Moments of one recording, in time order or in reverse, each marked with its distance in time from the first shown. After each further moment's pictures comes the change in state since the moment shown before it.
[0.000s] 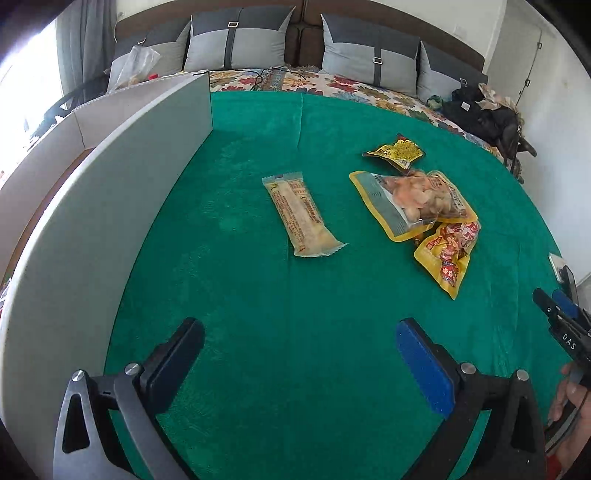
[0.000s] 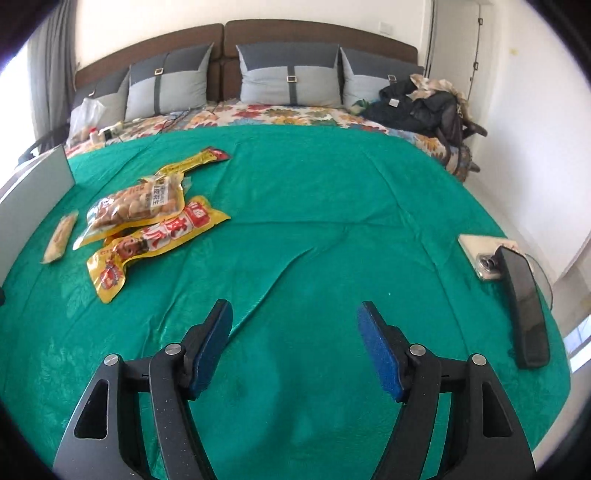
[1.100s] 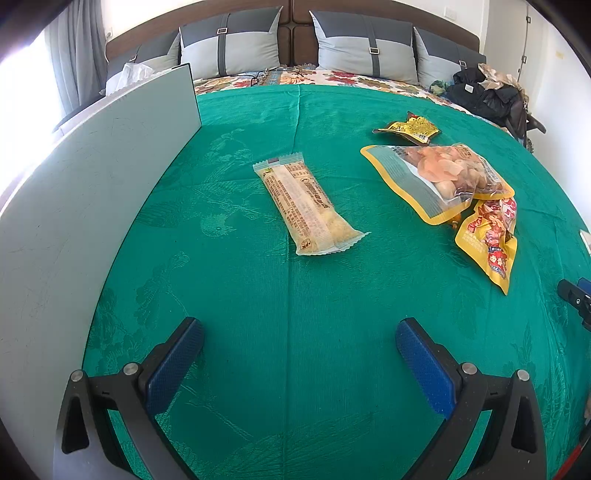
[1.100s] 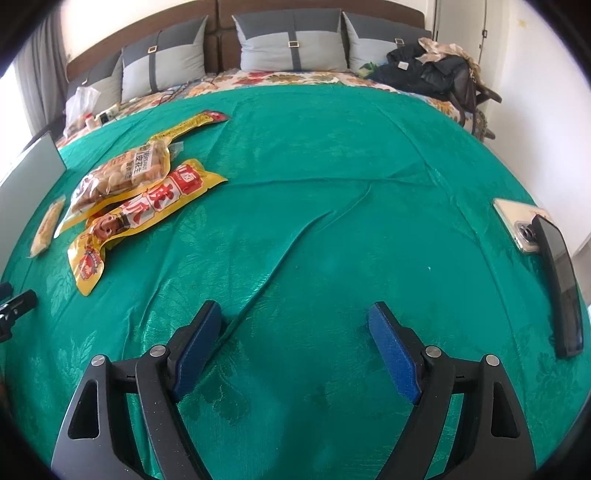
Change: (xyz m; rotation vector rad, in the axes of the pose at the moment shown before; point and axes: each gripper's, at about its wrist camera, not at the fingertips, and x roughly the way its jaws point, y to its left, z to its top) left arm 0.052 -0.002 -0.007 0.075 -0.023 0.083; right arm 0.031 0.005 -0.010 0.027 0.115 0.046
